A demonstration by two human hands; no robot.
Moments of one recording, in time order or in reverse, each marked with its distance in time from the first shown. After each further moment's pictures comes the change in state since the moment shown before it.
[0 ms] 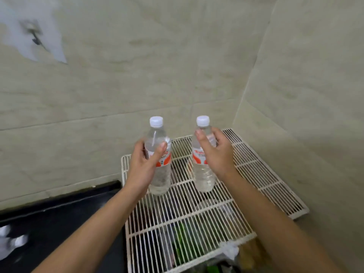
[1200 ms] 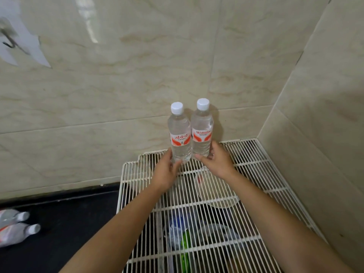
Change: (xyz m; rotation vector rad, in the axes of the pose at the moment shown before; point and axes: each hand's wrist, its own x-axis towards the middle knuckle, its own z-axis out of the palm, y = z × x) left_hand 0.096 -0.082 0.057 0.554 -0.052 -0.106; right_hand 0.121 0.105 0.026 -0.259 -0.498 0.164
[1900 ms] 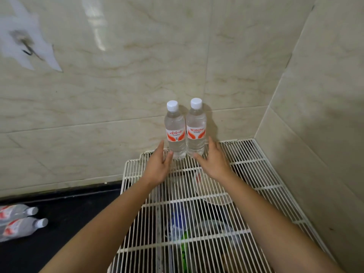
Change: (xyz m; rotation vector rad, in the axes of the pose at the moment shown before) left_hand -0.005 0.006 -0.021 0.183 0.025 0.023; right_hand -0.018 -0.006 0.000 -0.329 0.083 -0.044
